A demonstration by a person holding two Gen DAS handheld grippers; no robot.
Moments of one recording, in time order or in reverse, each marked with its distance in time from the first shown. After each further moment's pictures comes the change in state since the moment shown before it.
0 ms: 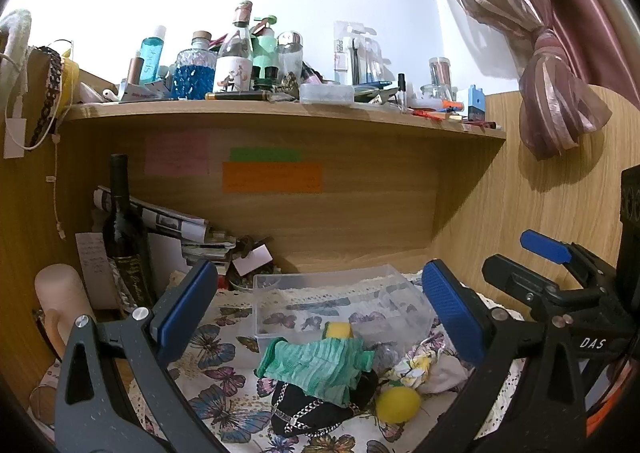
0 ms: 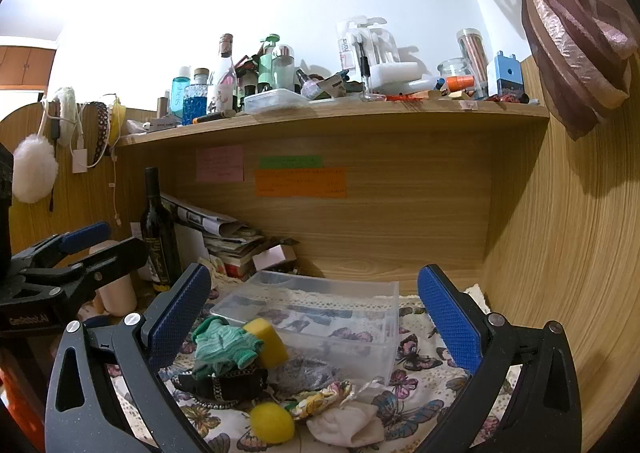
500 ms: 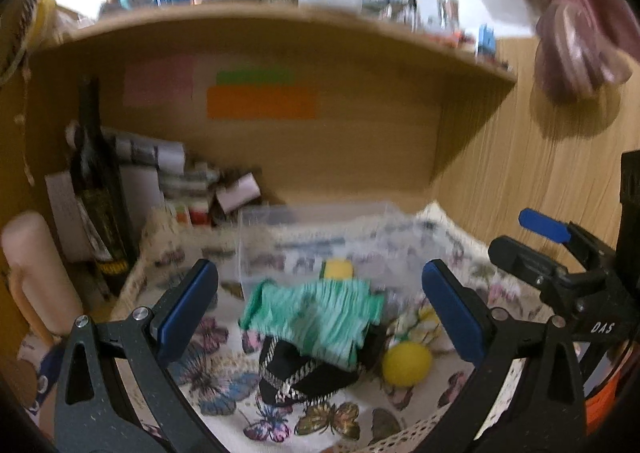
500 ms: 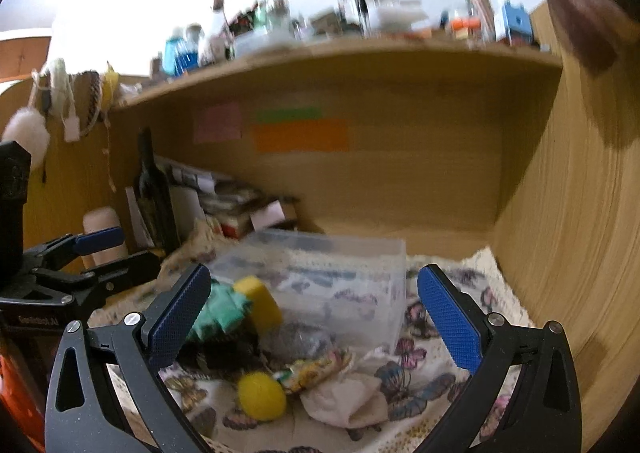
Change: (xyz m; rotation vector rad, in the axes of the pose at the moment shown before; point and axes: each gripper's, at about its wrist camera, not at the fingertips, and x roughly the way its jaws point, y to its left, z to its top) left arm 0.050 0.010 -0.043 -0.027 0.232 -0.046; right arm 0.035 -0.012 -0.035 0.029 0.171 0.028
